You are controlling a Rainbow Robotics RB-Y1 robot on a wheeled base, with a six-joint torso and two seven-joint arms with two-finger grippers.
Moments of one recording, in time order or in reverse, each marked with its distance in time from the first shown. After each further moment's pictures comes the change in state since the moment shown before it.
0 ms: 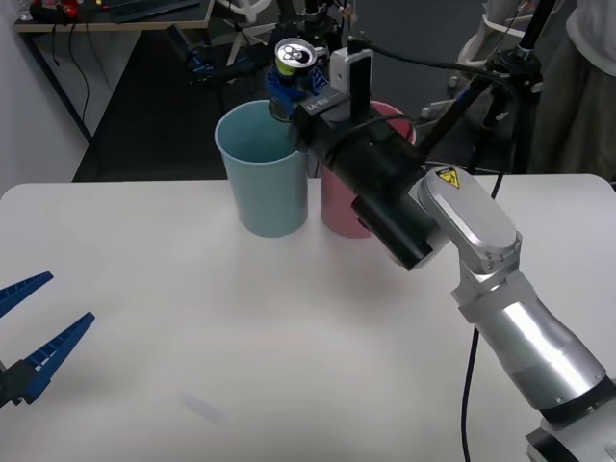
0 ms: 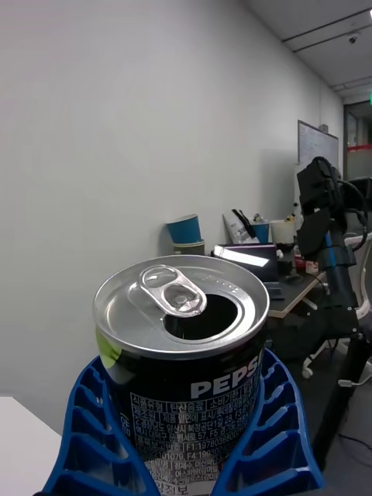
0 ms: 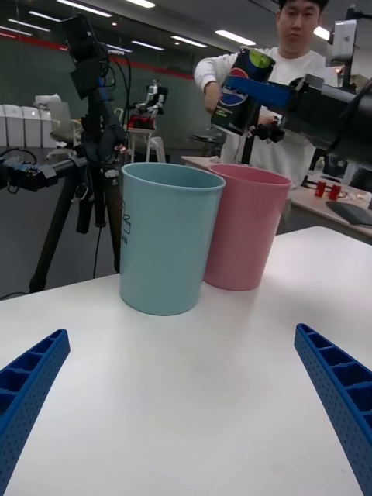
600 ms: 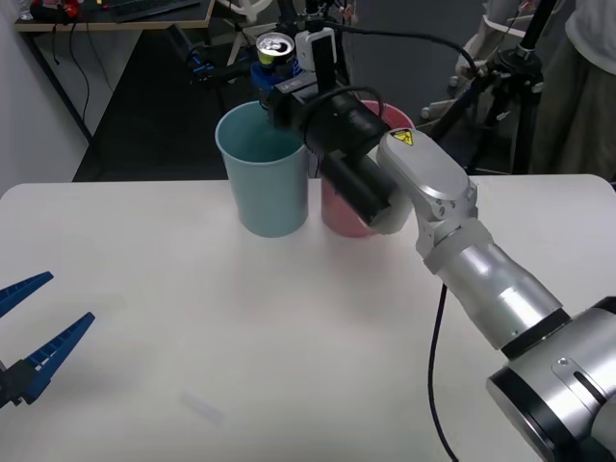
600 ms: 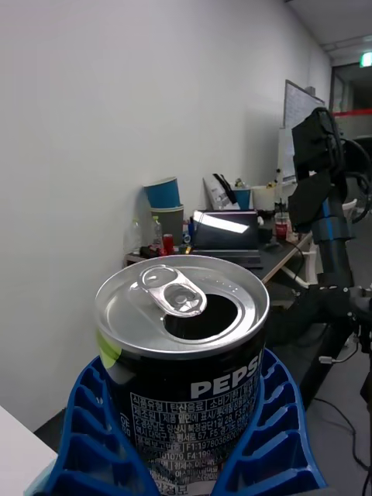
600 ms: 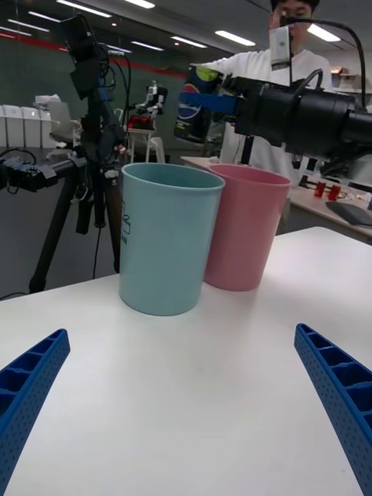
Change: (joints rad) right arm -0.242 0.071 0.007 0.347 0.019 0.045 -0.007; left arm 0.000 0.000 0.000 0.000 0.000 0.000 0.000
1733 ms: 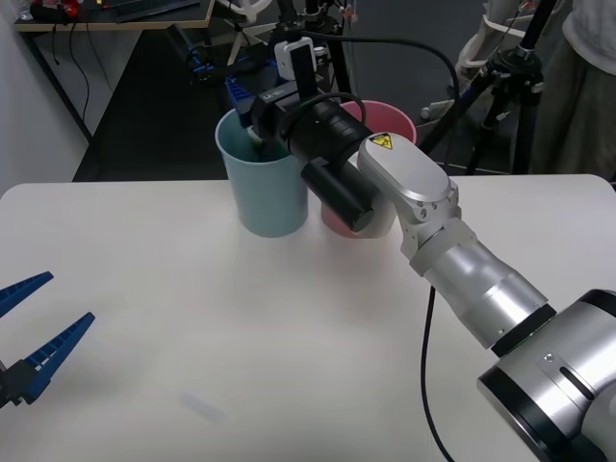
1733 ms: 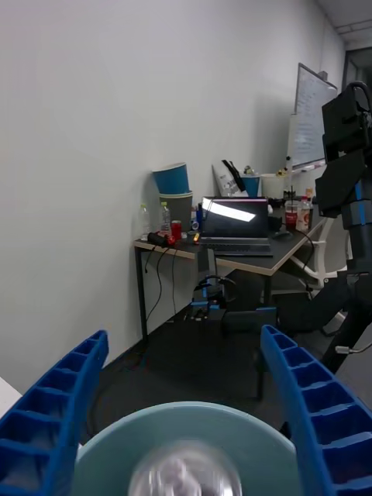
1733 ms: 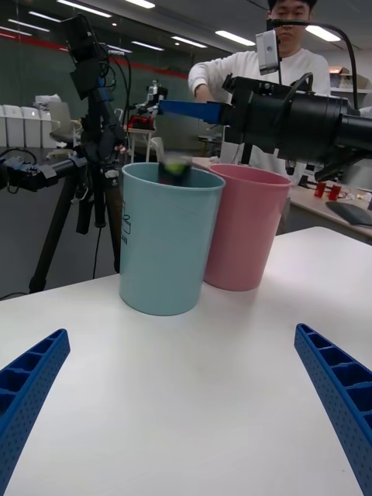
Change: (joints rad) right arm -0.027 0.023 0.051 0.044 0.002 0.026 -0.007; left arm 0.000 0.000 0.000 0.000 0.000 0.000 0.000
